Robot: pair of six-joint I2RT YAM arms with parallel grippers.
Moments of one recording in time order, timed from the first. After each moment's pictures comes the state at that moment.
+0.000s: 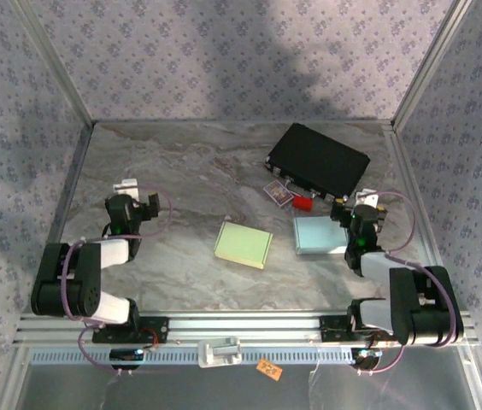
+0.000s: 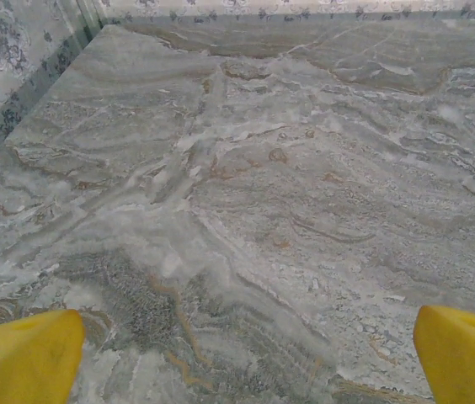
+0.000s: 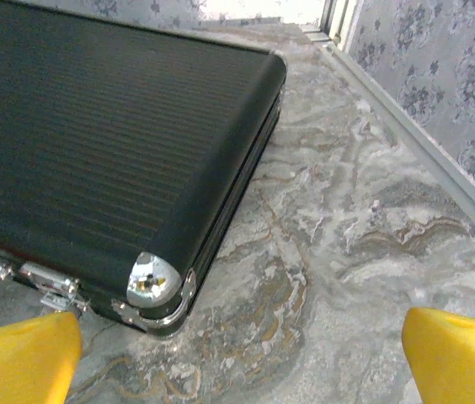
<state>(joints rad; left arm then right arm) -0.03 1.44 0.36 0.67 -0.17 -0.03 0.03 1.25 0.25 0.62 0.29 0.06</state>
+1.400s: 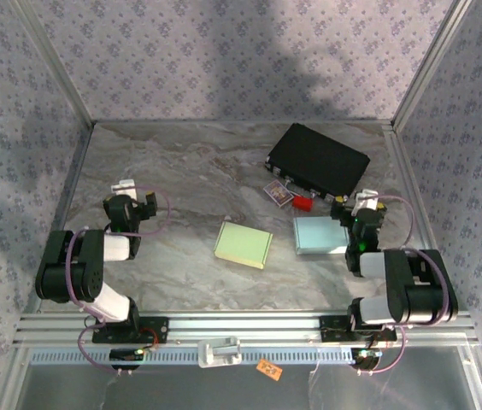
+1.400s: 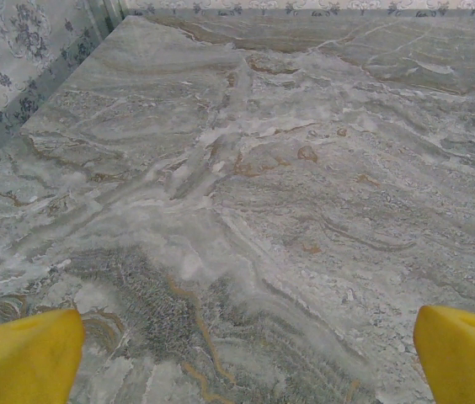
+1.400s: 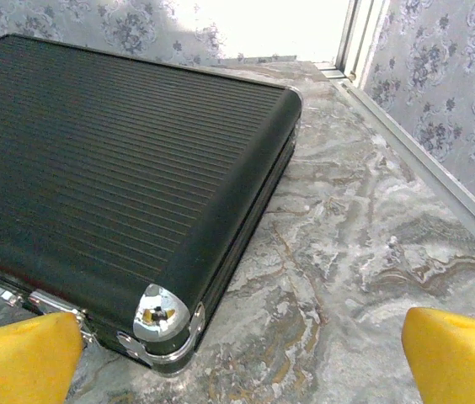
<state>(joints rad) -0.01 1.53 0.38 0.75 -0.20 -0.05 0.00 1.40 0.21 0.91 0.21 0.02</state>
